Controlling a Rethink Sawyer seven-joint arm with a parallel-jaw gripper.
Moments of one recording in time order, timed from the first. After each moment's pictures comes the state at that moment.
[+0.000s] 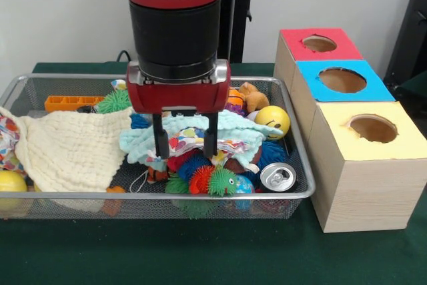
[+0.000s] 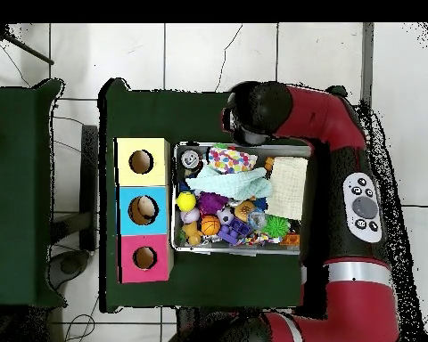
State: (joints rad) arm -0.40 -0.46 0.24 1.04 -0.21 1.00 1.57
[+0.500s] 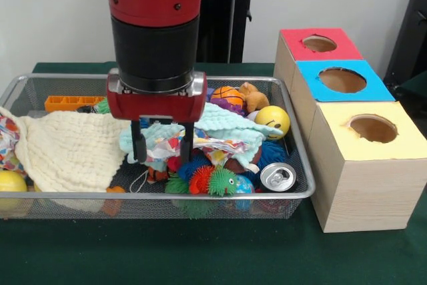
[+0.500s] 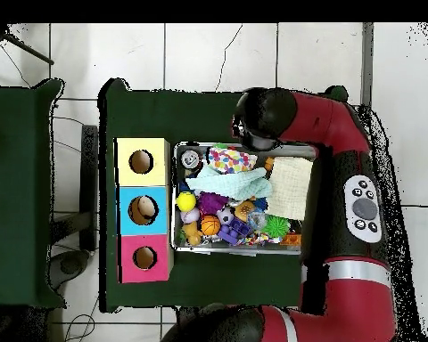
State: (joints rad) arm -0.39 -0.42 0.17 1.02 -0.21 1.00 1.57
